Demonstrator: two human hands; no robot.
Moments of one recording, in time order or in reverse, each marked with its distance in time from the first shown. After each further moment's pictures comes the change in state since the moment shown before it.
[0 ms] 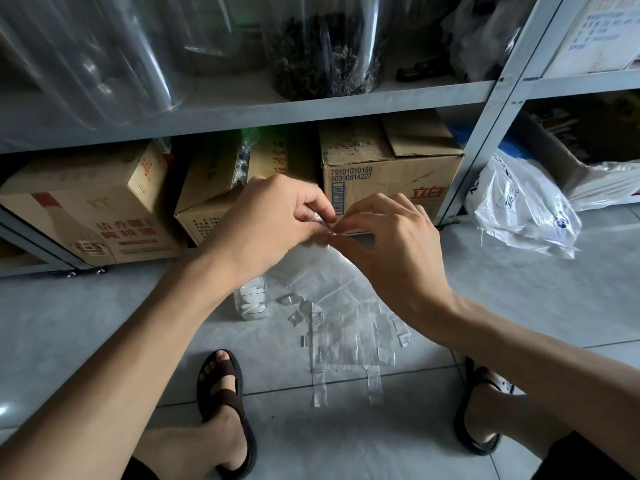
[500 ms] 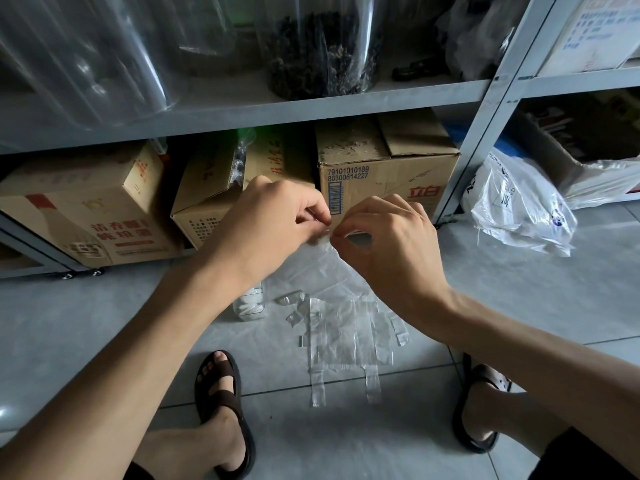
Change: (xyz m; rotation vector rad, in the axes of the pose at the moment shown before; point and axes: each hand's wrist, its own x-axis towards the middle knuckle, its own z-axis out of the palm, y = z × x) left_hand 0.000 -0.004 0.004 0.159 0.061 0.139; right_hand -0.001 0.006 0.001 -0.060 -0.001 -0.014
